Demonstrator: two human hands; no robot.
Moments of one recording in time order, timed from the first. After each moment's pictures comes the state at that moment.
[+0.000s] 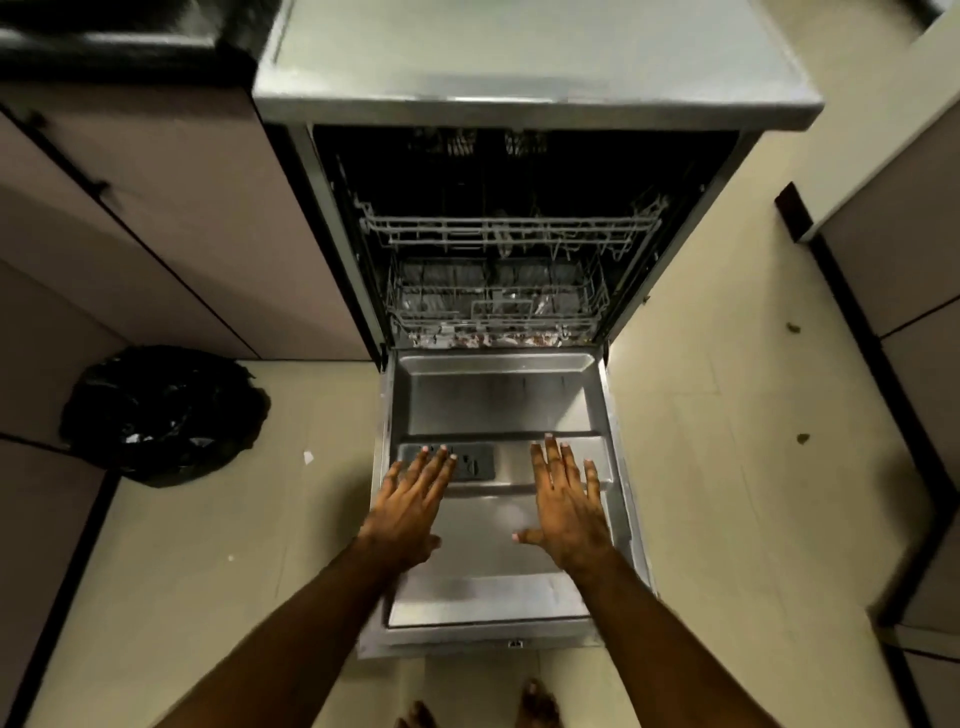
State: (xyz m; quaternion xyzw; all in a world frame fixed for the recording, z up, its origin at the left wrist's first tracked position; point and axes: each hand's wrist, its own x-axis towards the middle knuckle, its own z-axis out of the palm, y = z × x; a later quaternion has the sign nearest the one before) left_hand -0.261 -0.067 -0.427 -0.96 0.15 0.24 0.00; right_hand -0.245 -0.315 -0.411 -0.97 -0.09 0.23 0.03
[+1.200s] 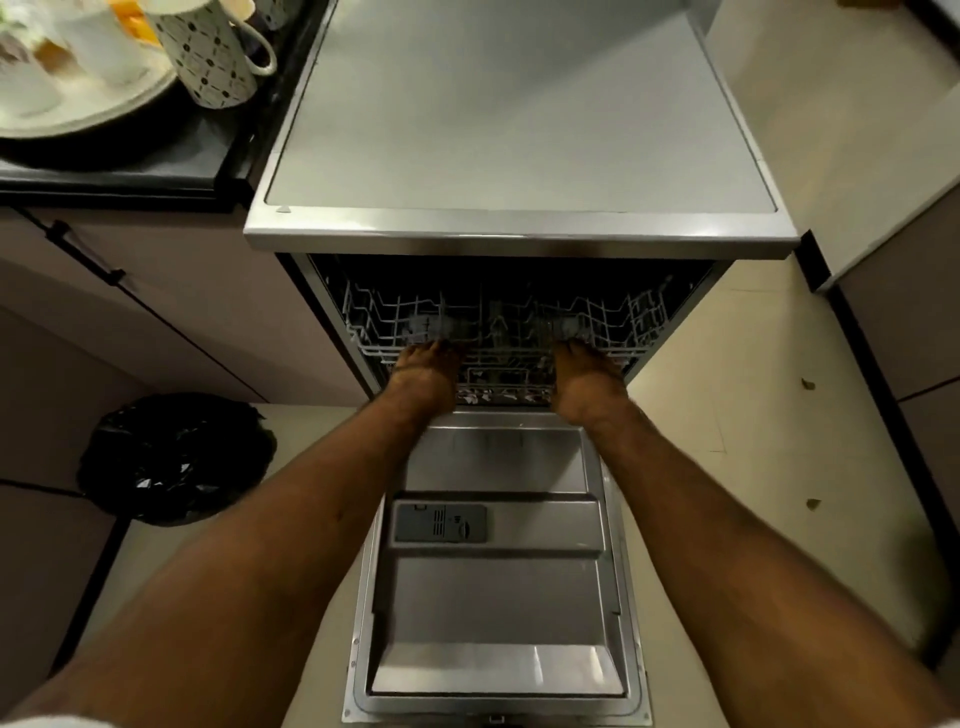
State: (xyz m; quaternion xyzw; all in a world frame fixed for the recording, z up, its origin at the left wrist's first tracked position) left_hand 0.008 -0.113 -0.267 -0.97 0.05 0.23 -0.01; right_hand 0.022 -0.344 -0.280 -0.98 -0.09 0.15 0.08
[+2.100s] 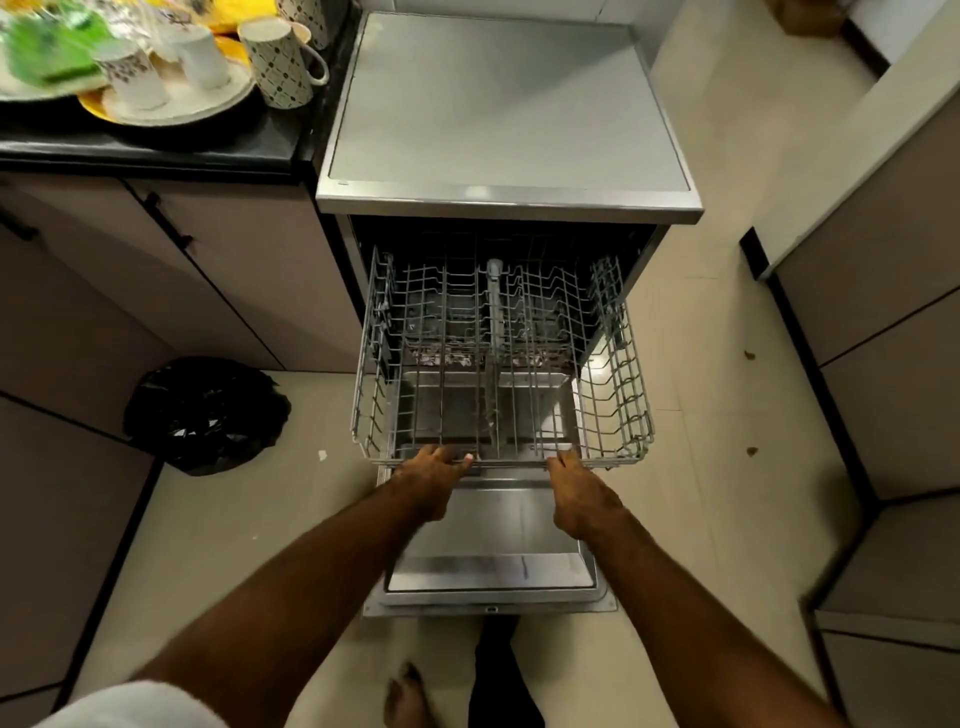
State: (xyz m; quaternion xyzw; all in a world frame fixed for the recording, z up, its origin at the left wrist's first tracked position) left_hand -0.265 -0.120 -0.235 -0.91 0.13 0.39 -0.01; right_hand -0.268 -0.364 -0.257 -0.95 -0.03 0.29 0.08
